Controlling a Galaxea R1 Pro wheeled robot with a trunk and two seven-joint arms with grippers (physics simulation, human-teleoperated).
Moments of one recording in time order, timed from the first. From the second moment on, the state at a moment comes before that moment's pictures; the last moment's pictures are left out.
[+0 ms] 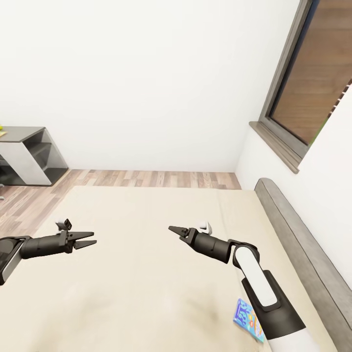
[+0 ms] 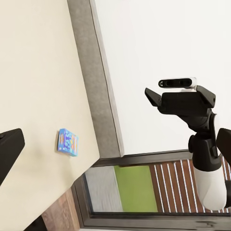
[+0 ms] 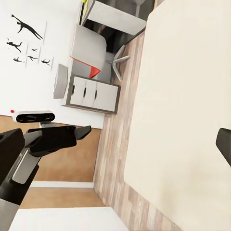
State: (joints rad) left arm -0.75 0.55 -0.03 -0.72 0.30 0.92 -1.57; right arm -0.49 0.01 0.22 -1.43 -1.12 0.86 0.08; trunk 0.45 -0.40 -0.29
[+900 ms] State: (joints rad) left arm -0.75 0.55 -0.03 -0.72 0.30 0.92 -1.57; right arm -0.49 -0.01 0.13 -1.43 -1.12 0.85 0.08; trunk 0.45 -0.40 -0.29
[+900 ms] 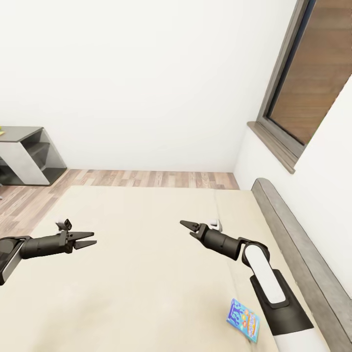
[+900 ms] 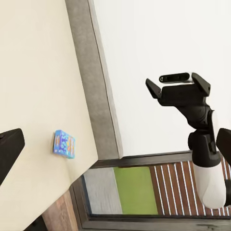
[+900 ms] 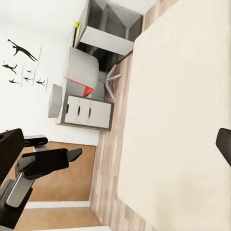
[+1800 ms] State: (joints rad) left arm -0.75 0.55 -0.03 -0.72 0.30 0.92 -1.57; right arm -0.49 -0.01 0.12 -1.43 -1.06 0.85 -0.02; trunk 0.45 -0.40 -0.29
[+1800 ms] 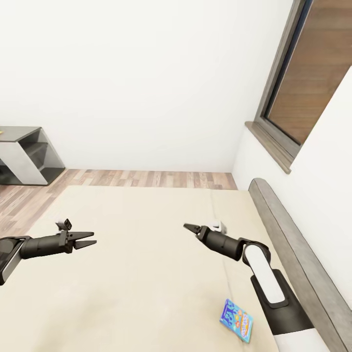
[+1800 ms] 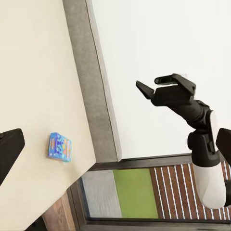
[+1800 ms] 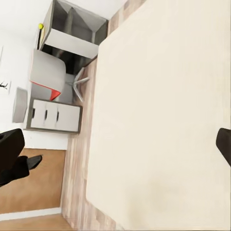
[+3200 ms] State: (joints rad) left arm -0.75 0.48 -0.03 -0.72 0.29 0.93 -1.57; right arm -0.82 -0.01 0.07 -0.87 -1.00 0.94 -0.84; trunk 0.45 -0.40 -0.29
